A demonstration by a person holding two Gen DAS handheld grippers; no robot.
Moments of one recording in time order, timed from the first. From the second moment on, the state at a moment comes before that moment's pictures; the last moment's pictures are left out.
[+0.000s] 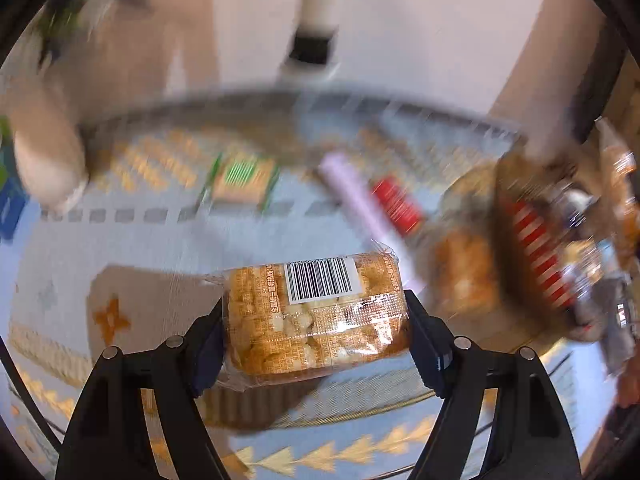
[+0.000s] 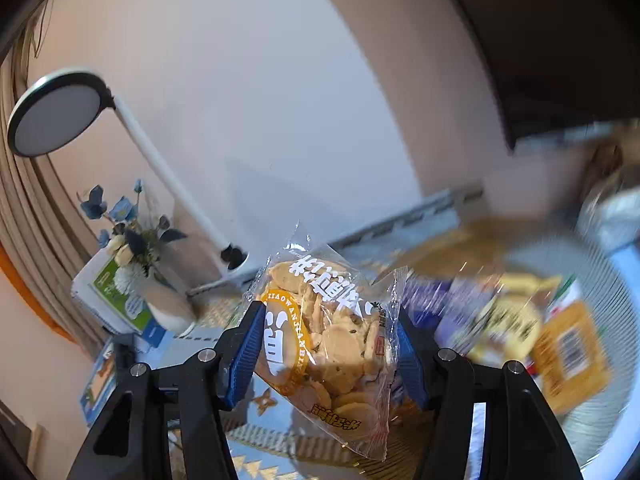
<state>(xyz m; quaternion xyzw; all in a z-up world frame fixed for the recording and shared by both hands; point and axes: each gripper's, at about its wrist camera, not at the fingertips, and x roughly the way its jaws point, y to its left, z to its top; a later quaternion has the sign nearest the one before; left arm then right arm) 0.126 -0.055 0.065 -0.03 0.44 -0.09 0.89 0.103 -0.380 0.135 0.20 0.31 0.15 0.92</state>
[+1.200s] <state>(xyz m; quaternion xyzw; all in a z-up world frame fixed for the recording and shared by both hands) 0.181 -0.171 0.140 0.02 0.39 -0.18 0.90 0.139 -0.445 0.147 0.30 0.37 0.05 0.88</state>
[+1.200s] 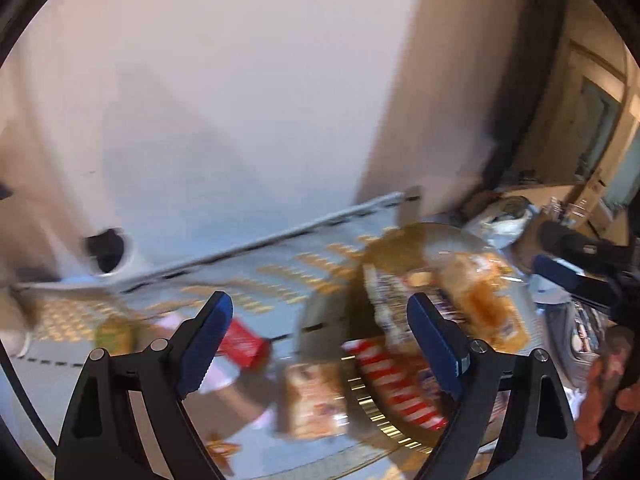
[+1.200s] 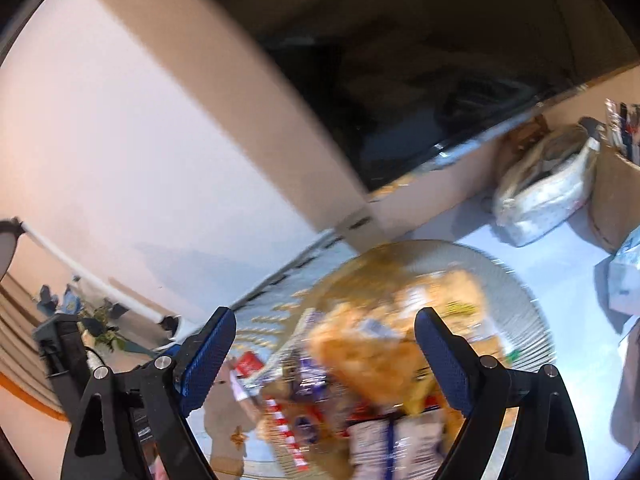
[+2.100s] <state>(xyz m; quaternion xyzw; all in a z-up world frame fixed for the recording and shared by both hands) 0.191 0.038 0.033 -0.07 0.43 -0.07 0.90 0.081 -0.232 0.011 0.19 0.40 0.00 0.89</state>
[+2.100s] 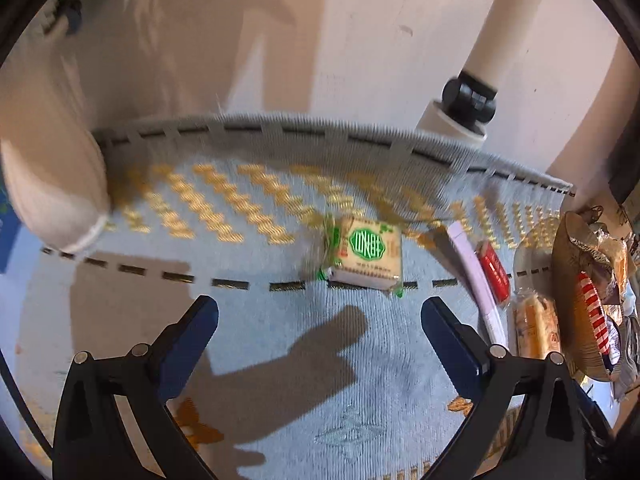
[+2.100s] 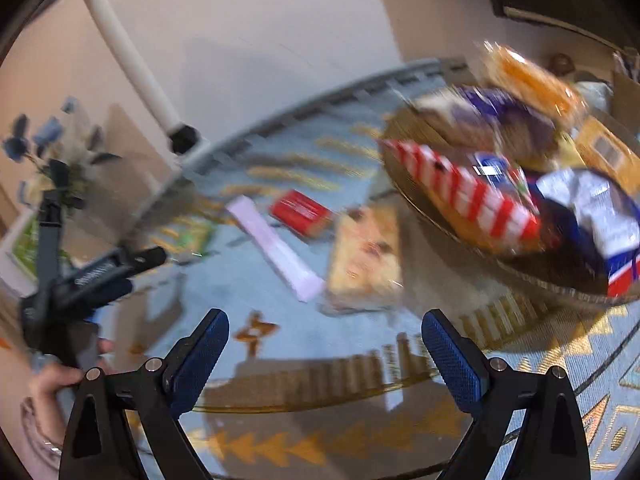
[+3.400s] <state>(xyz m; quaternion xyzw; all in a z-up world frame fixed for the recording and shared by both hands) 0.230 0.000 -0.005 -0.04 0.42 -0.08 0.90 0.149 -0.220 -0.017 0.14 0.43 -0.10 0.89</state>
